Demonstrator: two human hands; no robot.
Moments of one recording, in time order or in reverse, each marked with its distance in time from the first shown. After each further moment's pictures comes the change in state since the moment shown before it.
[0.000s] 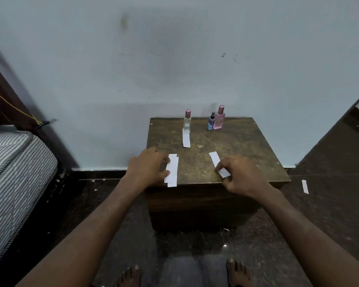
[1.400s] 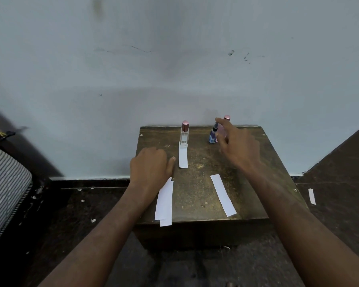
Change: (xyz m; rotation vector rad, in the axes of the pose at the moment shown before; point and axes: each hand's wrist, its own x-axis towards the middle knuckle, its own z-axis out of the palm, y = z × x) left_hand 0.099 0.019 0.013 0.059 0.249 -0.139; right_hand 0.155 0.032 -0.014 0.005 0.359 0.249
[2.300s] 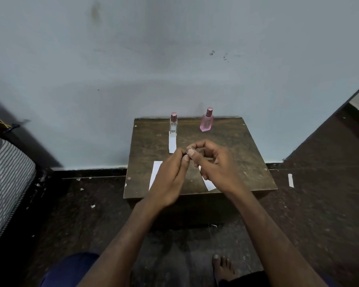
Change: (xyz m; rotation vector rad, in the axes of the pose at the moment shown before) left_hand -0.093 0.059 -0.037 -0.976 -0.088 0.212; right_hand -0.120 -0.057 -0.073 1.042 -0.253 0.082
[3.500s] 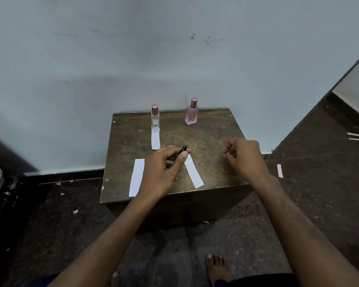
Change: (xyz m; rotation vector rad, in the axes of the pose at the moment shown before) left_hand 0.025 -0.025 0.036 -0.188 0.076 -0.148; right_hand 0.017 0.071 -0.107 -0.923 0.186 0.150
